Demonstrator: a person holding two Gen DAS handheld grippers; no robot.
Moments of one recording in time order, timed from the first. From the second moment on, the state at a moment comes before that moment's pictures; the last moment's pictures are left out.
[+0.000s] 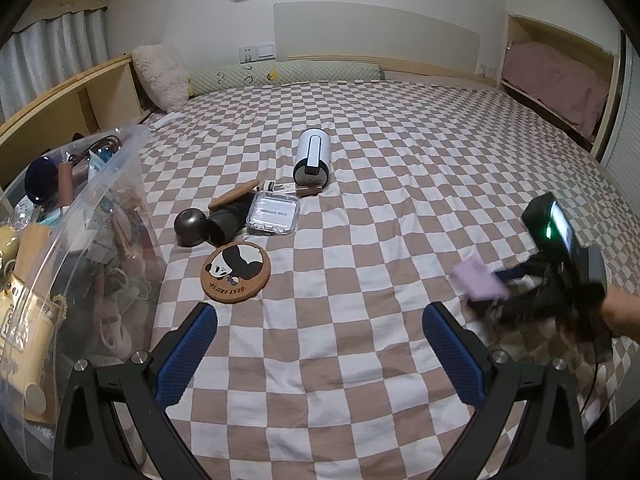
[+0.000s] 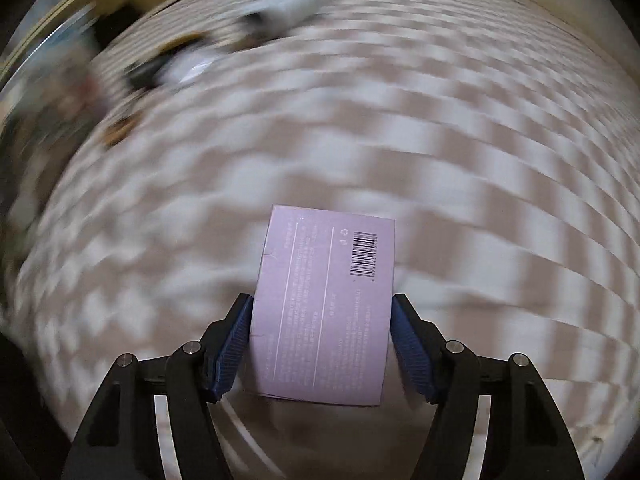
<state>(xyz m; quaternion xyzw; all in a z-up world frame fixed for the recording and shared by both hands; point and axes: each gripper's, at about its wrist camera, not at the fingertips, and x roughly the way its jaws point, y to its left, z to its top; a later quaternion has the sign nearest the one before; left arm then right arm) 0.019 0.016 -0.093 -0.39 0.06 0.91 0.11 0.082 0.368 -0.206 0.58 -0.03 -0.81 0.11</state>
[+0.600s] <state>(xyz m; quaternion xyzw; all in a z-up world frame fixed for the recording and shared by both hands) 0.017 -0.006 -0.115 -0.42 0.06 0.90 0.09 0.110 0.313 -0.186 0.59 0.08 -0.79 0.17</state>
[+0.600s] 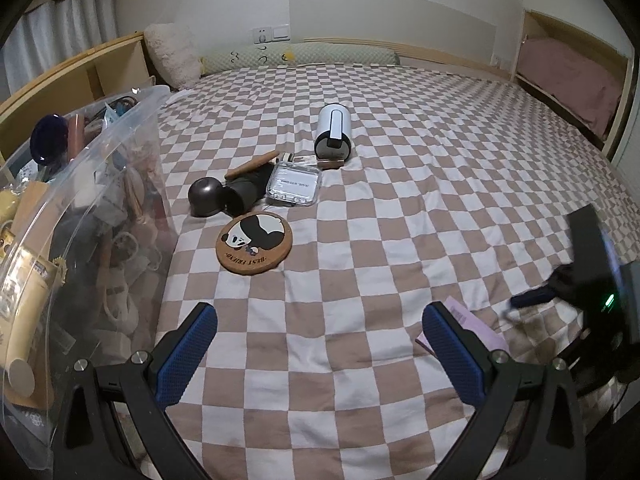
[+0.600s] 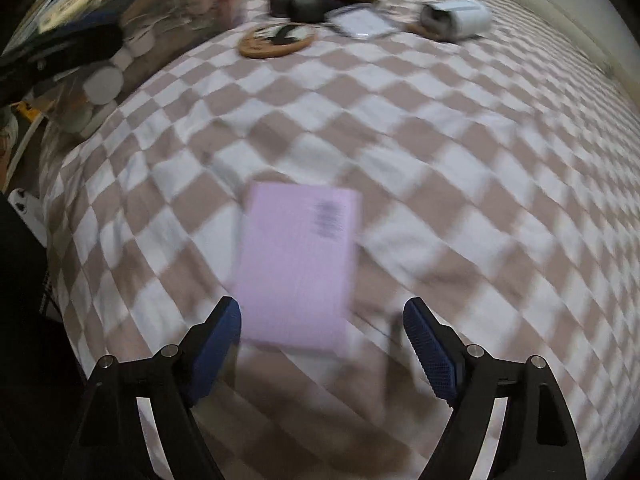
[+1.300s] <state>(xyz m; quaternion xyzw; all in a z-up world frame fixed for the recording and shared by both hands) 0.028 0.025 -0.104 -0.40 0.08 0.90 0.13 0.272 0.587 -0.166 0.61 -0.10 -0.77 -0.15</state>
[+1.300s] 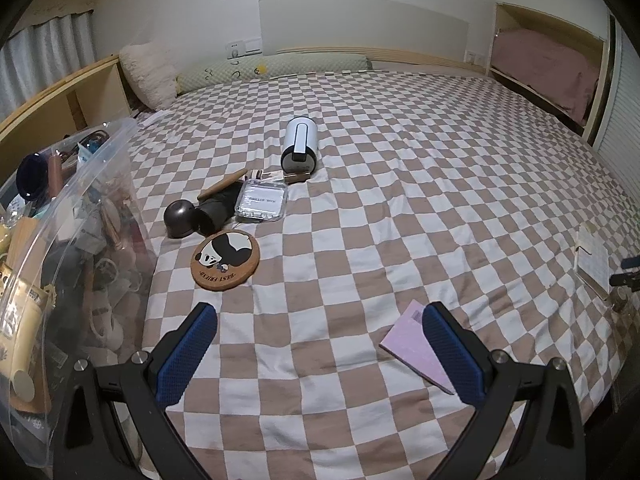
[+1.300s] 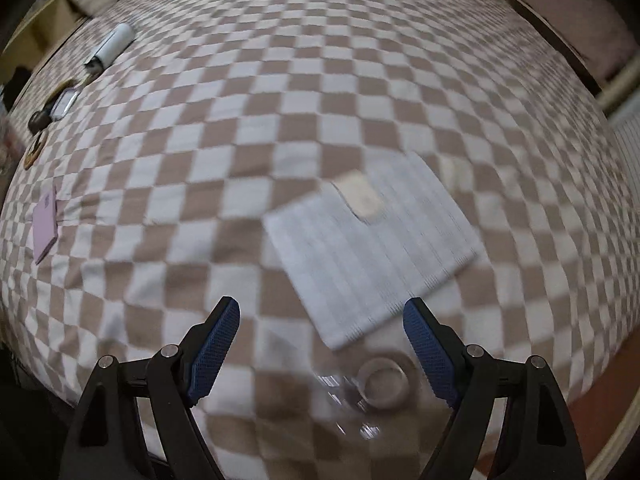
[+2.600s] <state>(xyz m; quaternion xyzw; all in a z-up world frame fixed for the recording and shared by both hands) 0.027 0.049 -0.163 -0.48 0.07 0.86 0.18 0.124 0.388 -0.189 0.60 0.01 -0.79 0.10</state>
